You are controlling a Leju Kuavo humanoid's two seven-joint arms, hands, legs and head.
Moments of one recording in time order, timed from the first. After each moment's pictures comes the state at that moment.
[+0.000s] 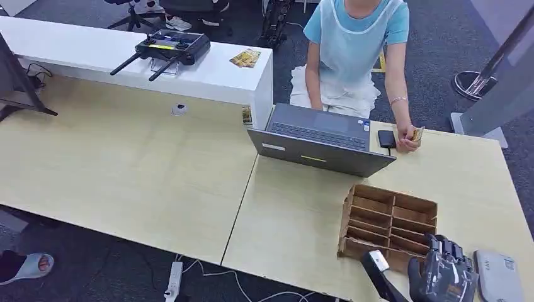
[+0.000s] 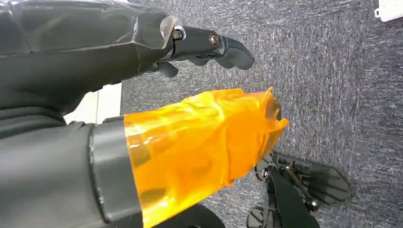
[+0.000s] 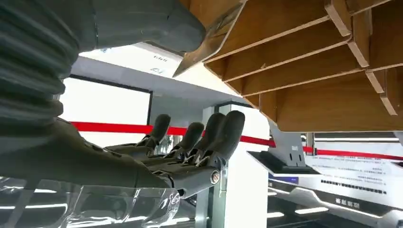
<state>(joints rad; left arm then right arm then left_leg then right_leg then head) -0.10 -0.24 1.28 -0.25 -1.14 0.05 0.00 0.16 -0.07 0.11 -1.60 1.54 -0.21 0.27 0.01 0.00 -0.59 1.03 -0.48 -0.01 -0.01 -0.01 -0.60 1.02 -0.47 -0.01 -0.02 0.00</state>
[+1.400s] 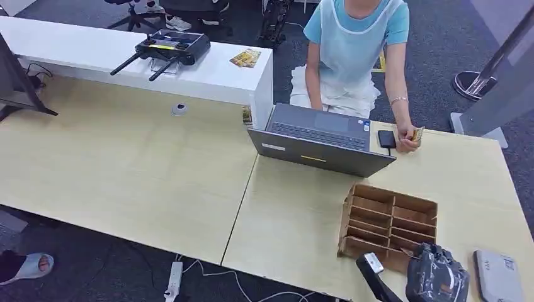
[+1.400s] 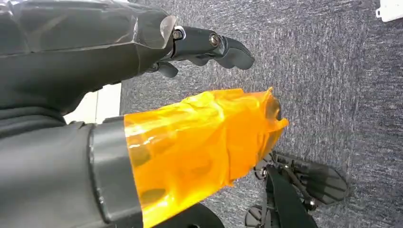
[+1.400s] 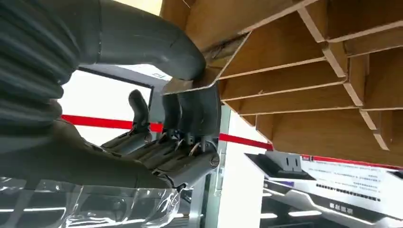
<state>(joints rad) -0.10 -0.24 1.28 -0.25 -1.13 0.05 0.00 0.14 -0.13 0.18 -1.55 1.54 -0.21 0.35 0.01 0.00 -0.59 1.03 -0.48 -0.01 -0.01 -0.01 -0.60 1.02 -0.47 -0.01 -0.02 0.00</state>
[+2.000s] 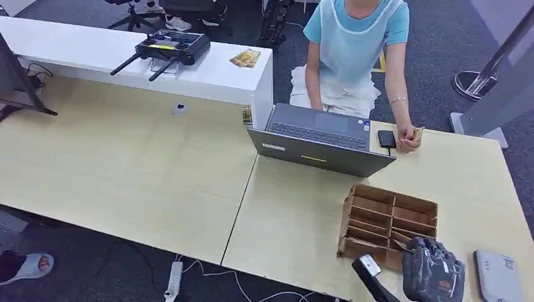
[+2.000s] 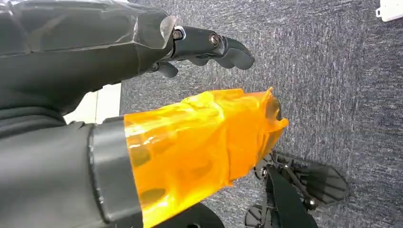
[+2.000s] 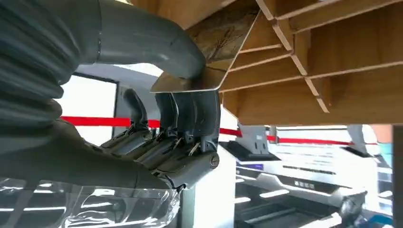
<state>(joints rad) -0.10 -0.24 1.28 -0.25 -1.13 0.05 0.00 0.14 -0.04 0.07 -1.55 1.52 -0.29 0.06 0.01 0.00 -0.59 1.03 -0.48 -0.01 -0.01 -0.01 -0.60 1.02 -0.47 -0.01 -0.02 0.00</state>
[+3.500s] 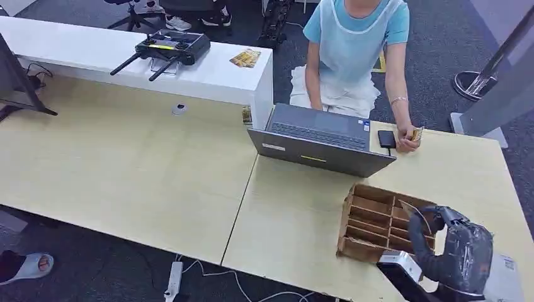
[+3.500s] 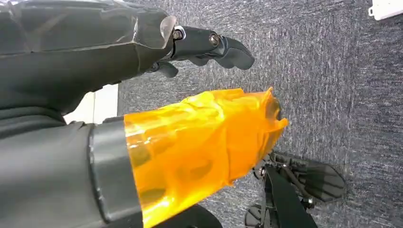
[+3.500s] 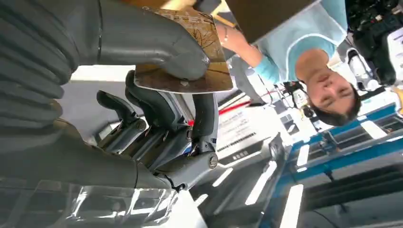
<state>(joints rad) -0.10 -0.23 1.28 -0.25 -1.14 0.02 -0.01 0.05 0.02 0.00 -1.79 1.04 -0.22 -0.37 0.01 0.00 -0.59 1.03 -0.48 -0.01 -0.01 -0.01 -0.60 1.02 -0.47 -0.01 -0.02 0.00</state>
